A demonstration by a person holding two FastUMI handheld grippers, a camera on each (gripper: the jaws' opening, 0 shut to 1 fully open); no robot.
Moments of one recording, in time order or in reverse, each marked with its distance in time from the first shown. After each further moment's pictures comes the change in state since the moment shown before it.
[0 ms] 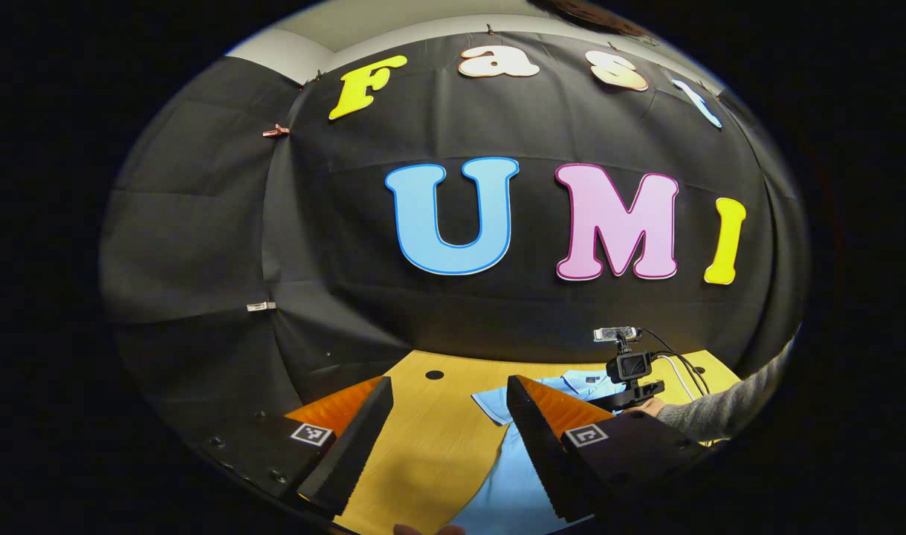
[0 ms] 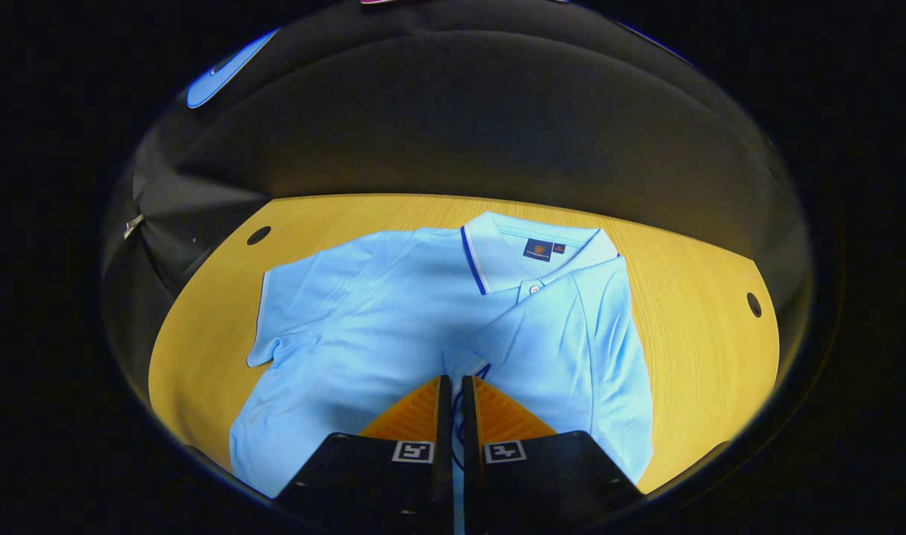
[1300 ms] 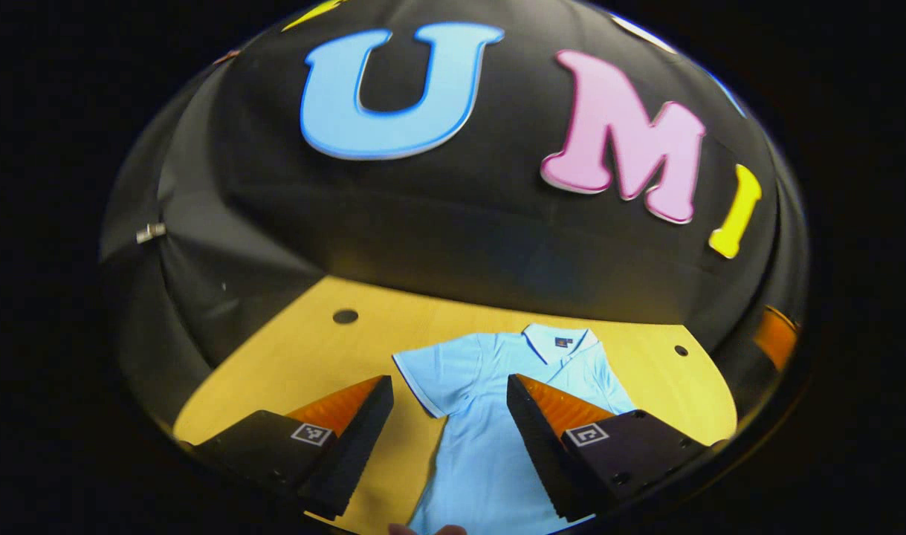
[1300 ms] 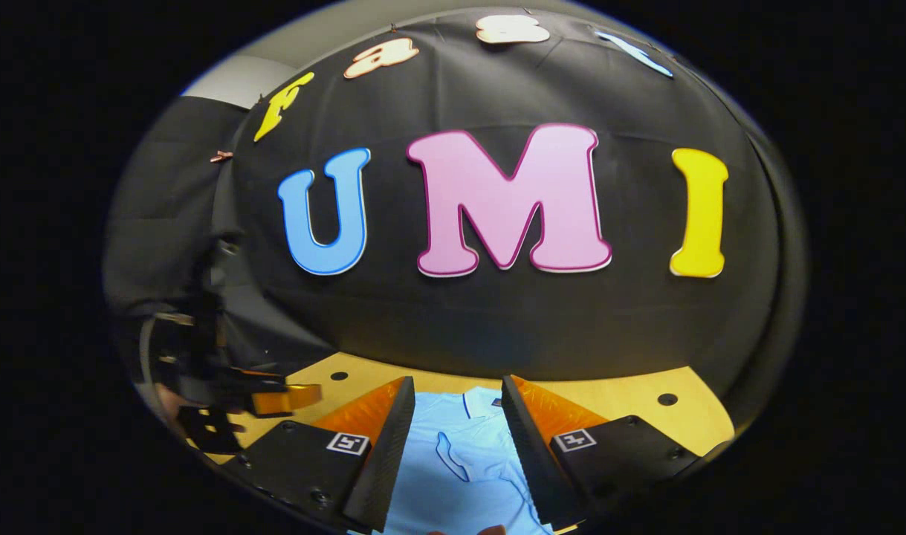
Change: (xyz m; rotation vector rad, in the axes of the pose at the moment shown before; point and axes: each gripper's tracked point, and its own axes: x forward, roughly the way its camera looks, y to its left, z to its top) left arm 0.215 -0.095 -0.124 -0.126 0.388 -0.195; right arm -0.340 -0.019 0.092 -0.074 -0.759 0.056
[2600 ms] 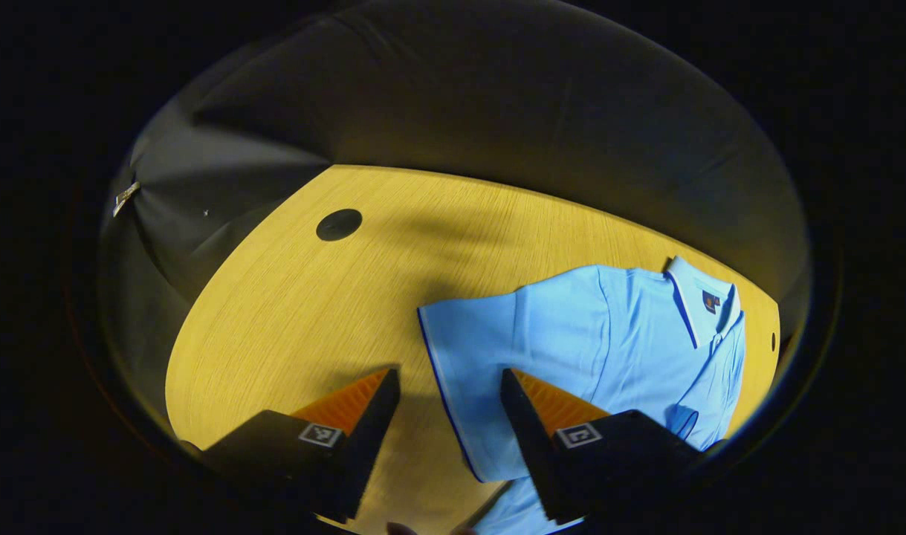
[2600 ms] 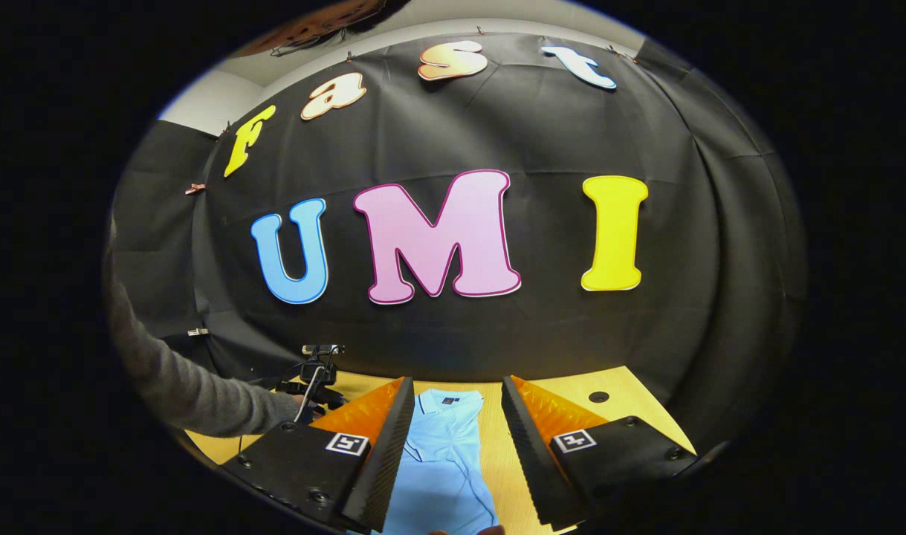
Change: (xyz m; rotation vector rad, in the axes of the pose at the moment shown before) left arm 0.187 0.060 -0.074 0.015 0.412 0.232; right arm -0.101 -0.082 0.042 0.074 -0.014 -0.136
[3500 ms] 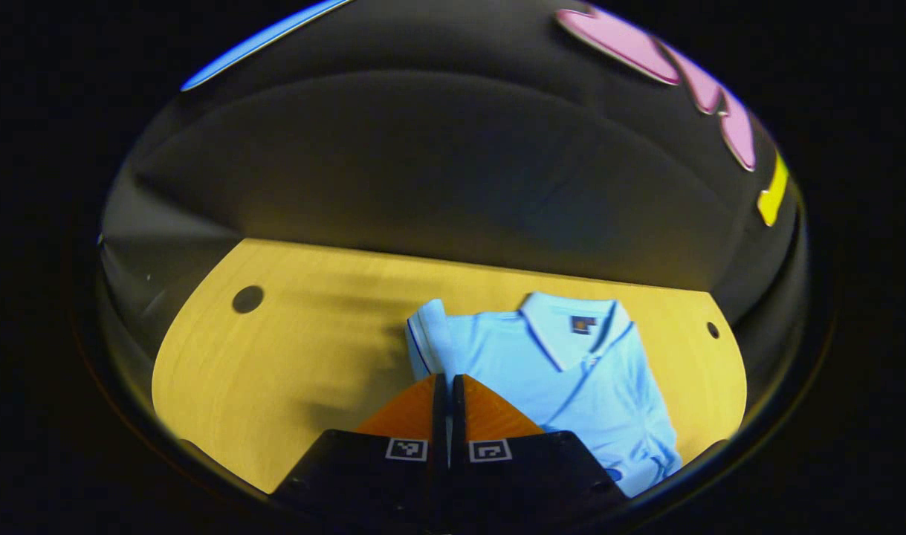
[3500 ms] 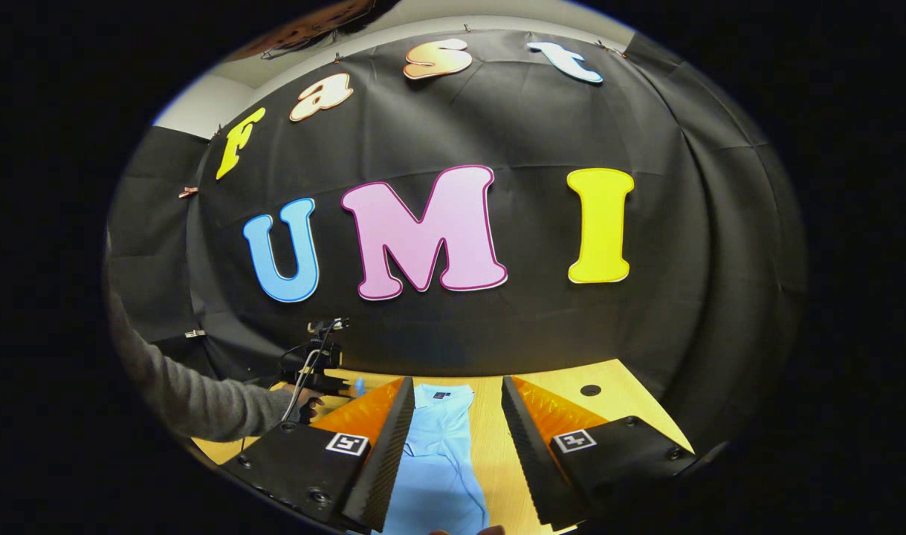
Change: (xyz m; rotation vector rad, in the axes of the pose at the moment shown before) left arm -0.082 -0.141 0.035 0.175 -0.225 -0.327; right arm -0.009 -0.022 -0.007 0.014 0.021 -0.016
